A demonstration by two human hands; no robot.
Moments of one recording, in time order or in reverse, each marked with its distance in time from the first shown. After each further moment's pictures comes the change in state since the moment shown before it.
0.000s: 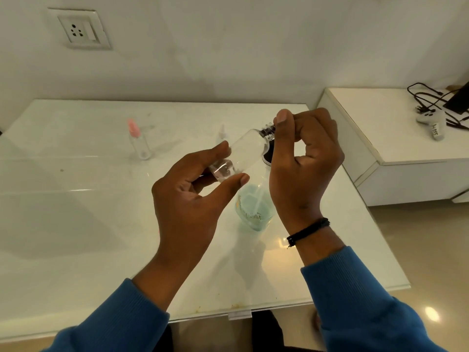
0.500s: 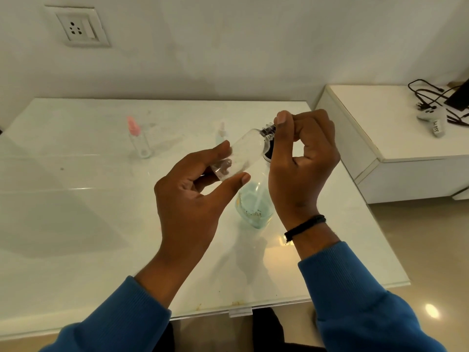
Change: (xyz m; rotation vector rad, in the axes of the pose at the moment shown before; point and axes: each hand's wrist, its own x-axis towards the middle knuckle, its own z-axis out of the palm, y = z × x) left_hand -0.002 -0.001 0.001 -0.002 -0.006 -0.016; right_hand -0.005 0.004 0.001 0.023 0.013 0.011
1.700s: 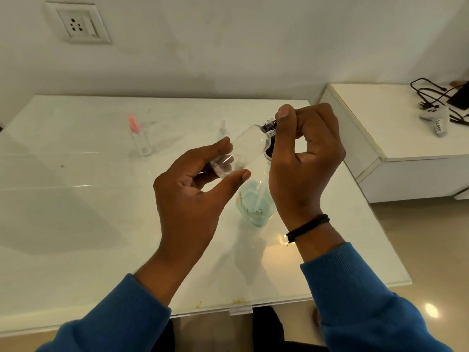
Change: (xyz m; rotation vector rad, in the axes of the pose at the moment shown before) left_hand 0.001 0.001 0.000 -0.011 -0.002 -0.015; right_hand 0.004 -0.006 0.000 -0.016 0.002 -0.006
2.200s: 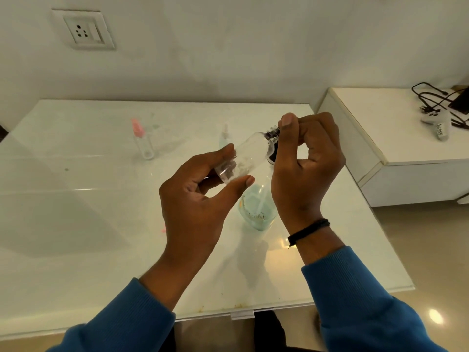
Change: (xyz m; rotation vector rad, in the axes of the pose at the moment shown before) left_hand -0.002 0.002 0.001 -0.004 0.008 -0.013; right_hand -0.002 0.005 0.000 0.012 0.014 -0.001
